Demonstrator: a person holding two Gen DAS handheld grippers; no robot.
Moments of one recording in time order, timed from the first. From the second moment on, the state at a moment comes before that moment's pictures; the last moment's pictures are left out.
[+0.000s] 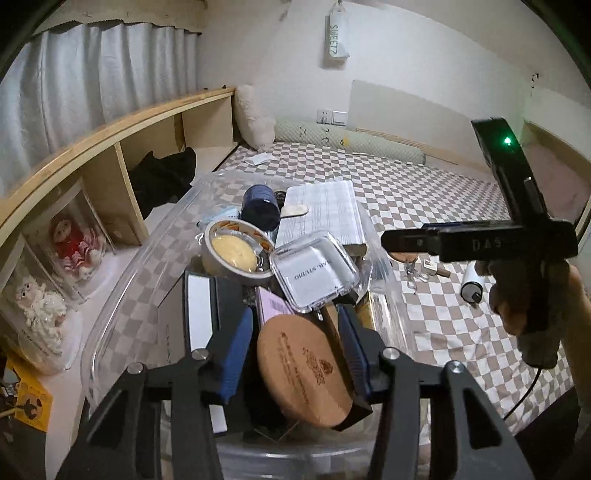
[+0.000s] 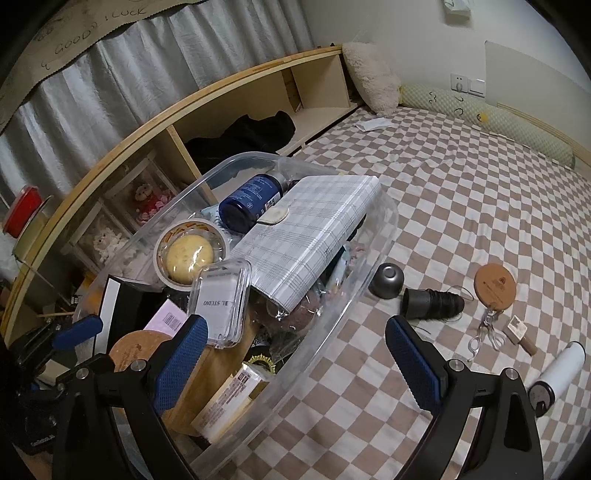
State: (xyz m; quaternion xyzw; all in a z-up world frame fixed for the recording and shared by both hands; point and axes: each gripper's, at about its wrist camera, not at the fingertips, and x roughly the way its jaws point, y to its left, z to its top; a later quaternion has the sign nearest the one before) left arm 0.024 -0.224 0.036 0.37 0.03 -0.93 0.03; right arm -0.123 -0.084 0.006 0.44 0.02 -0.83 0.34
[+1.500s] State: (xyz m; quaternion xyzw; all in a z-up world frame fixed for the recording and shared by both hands) left arm 0.009 -0.139 0.061 0.32 0.01 -0.95 0.03; right arm -0.047 0.073 0.039 0.34 0.09 -0.90 0.27
